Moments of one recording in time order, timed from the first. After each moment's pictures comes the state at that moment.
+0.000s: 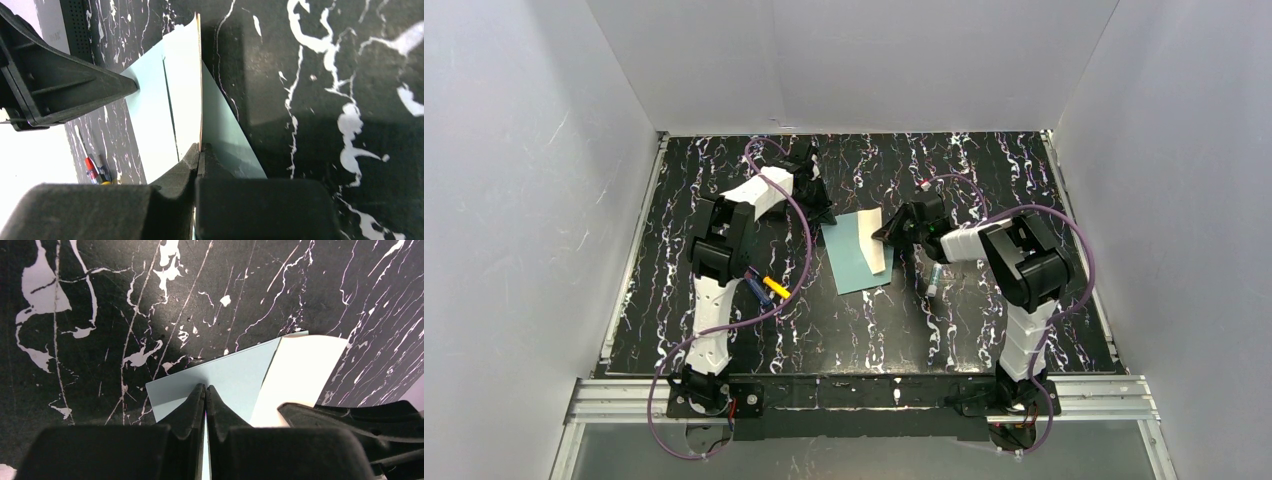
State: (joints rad) left arm -0.37 2.26 1.75 -0.63 0.28 -0.66; right arm 0.48 1.95 0.94 0.39 -0.24 0.92
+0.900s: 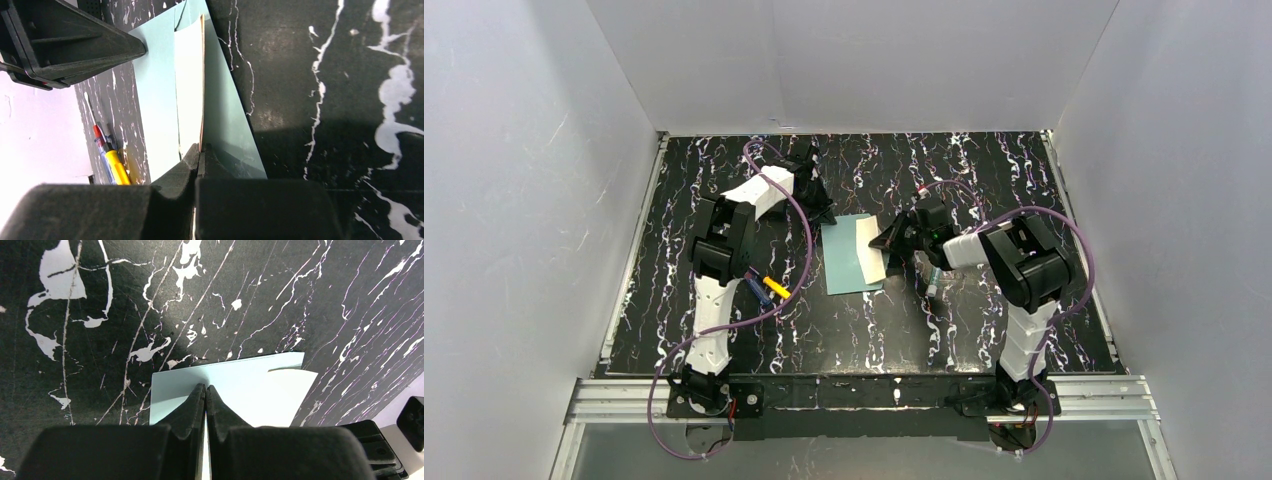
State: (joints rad) left arm -0.37 2.27 1.77 -0.66 0.24 -0.76; right arm 0.48 1.92 0.84 0.48 -0.37 0.91
